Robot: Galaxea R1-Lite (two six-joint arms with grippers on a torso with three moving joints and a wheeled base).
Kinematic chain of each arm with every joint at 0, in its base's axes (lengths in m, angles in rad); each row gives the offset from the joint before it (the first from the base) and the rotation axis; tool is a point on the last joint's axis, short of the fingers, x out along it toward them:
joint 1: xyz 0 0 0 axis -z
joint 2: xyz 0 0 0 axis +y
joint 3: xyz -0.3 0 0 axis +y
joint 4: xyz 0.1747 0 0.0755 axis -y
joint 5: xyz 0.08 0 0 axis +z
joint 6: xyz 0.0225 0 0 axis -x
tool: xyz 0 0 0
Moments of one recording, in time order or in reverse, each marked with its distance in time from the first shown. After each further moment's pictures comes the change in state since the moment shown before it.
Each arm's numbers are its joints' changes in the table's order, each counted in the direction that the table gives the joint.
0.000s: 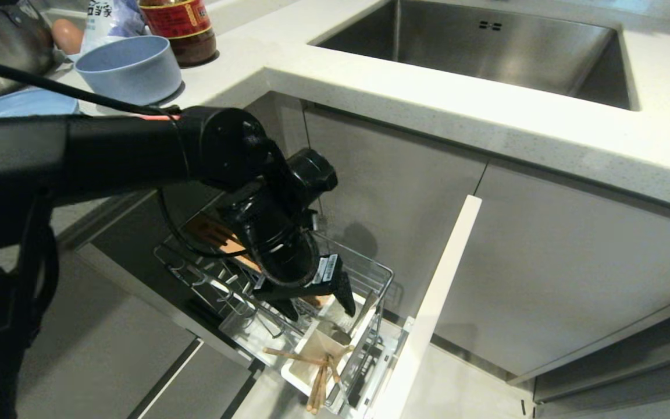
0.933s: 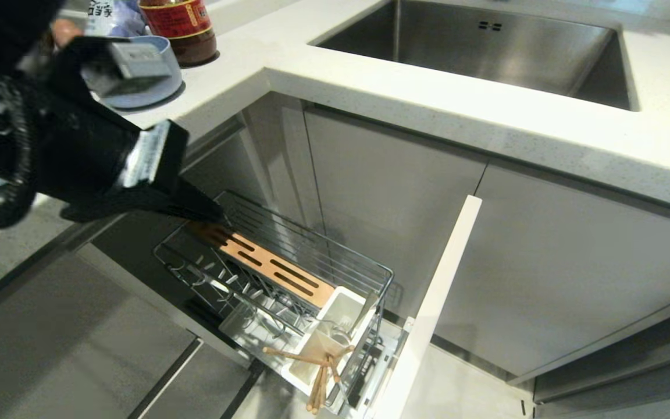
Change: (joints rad) left arm 0.000 -0.513 0.003 0.015 0.240 -0.004; right arm 0.000 0.000 0.000 0.000 0.000 0.000
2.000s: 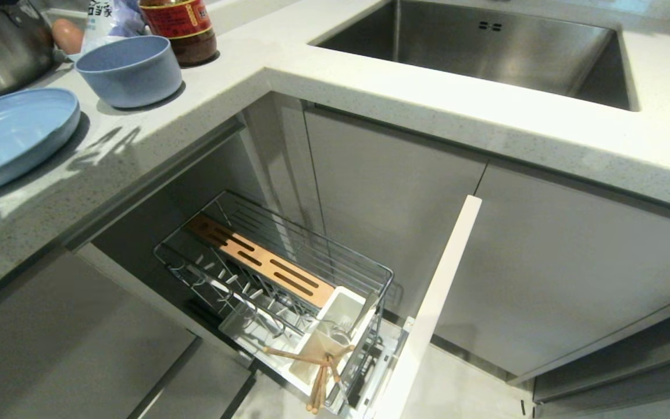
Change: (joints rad) left arm -0.196 -0.133 0.000 0.618 0.311 -0.489; right arm 0.000 0.000 0.000 0.000 0.000 0.000
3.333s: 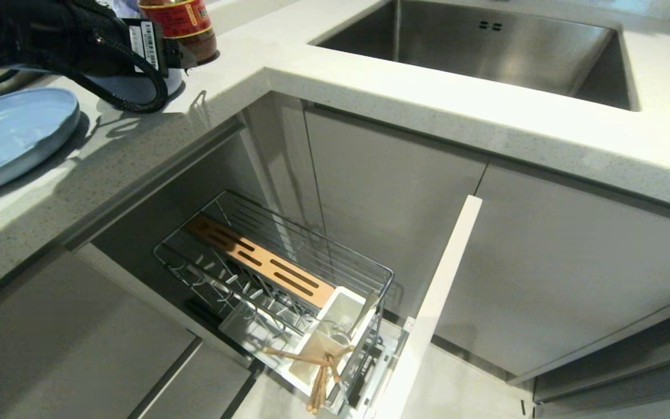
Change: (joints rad) left arm -0.124 0.258 -0.003 0.148 -0.001 -0.047; right arm 0.000 0.000 0.000 0.000 0.000 0.000
